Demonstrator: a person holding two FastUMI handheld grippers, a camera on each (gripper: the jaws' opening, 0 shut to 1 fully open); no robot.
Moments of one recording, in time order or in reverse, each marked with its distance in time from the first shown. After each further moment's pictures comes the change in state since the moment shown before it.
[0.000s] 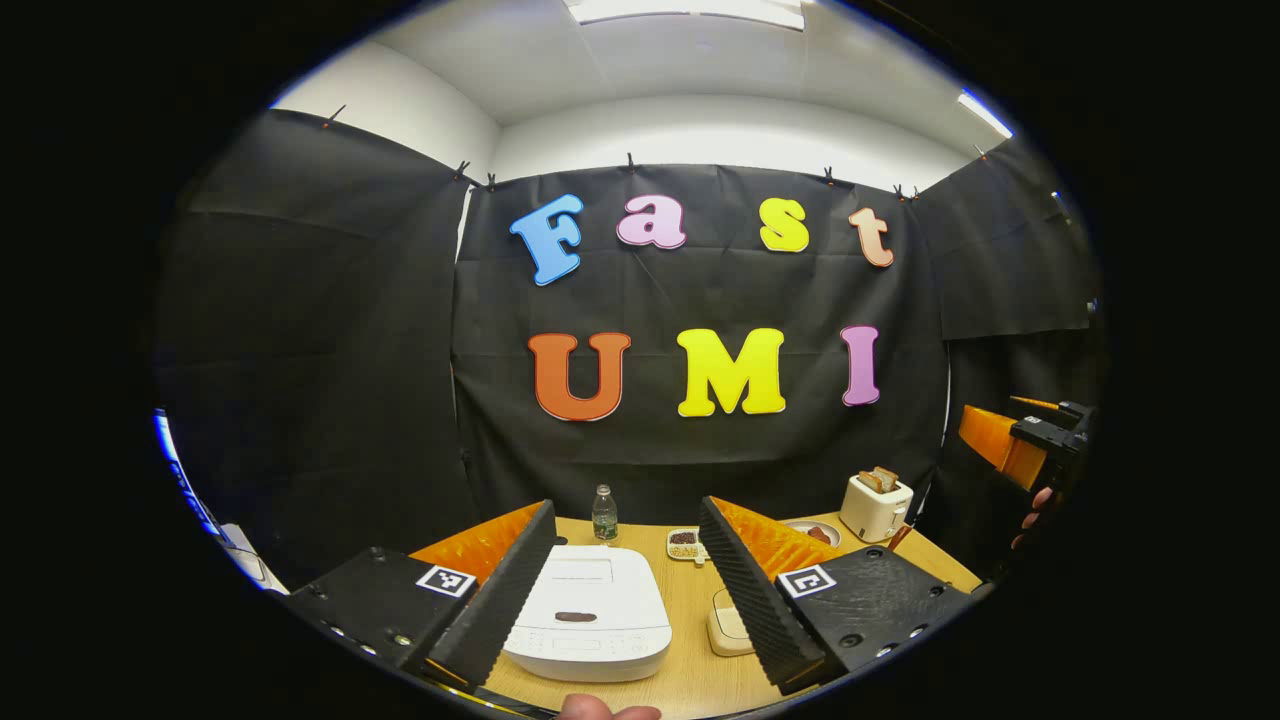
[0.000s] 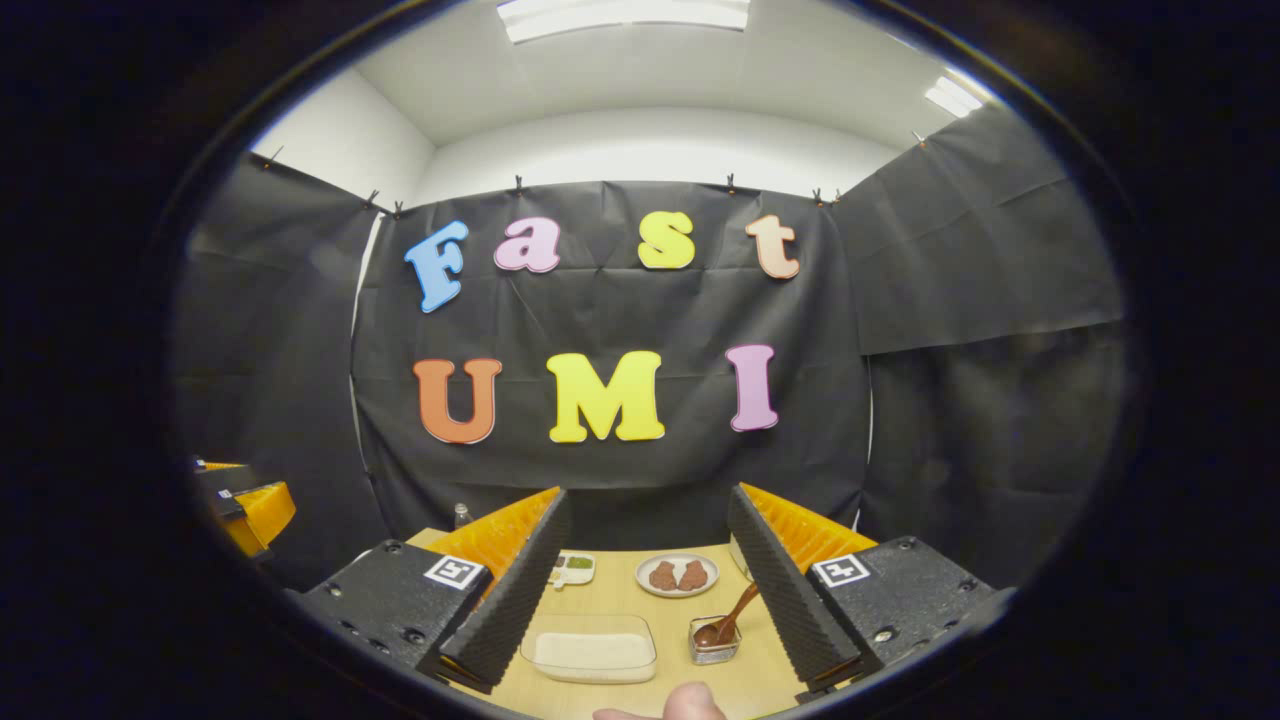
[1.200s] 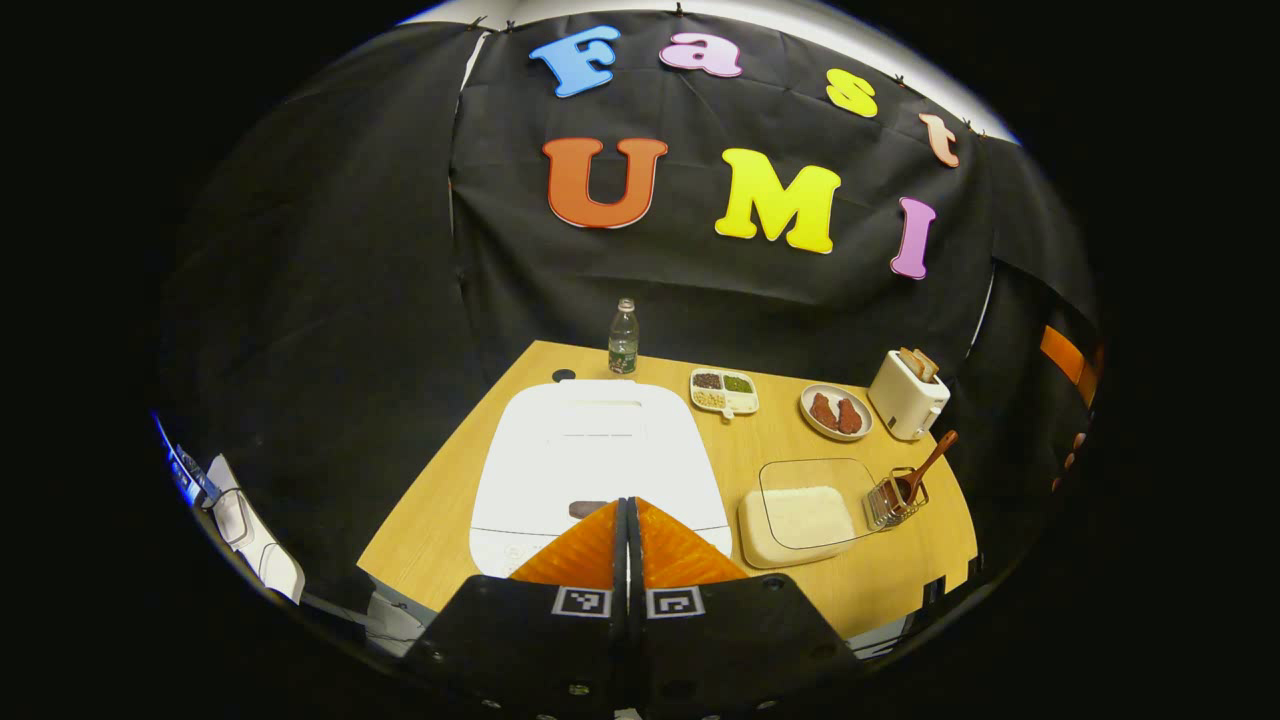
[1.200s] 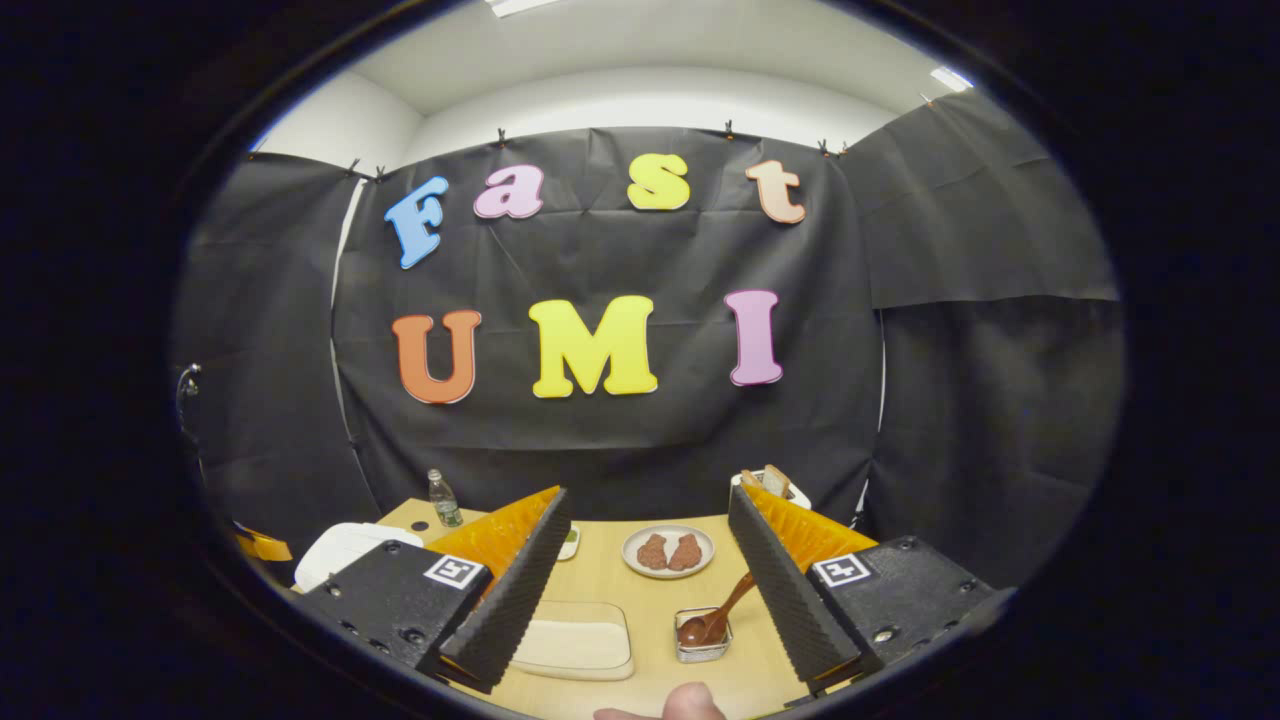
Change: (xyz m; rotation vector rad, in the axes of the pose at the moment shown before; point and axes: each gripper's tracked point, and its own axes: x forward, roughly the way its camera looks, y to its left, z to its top) left arm 0.058 0.047 -0.170 -0.128 0.578 -0.007; right arm 0.082 -0.042 -0.062 0.005 0.142 0.002
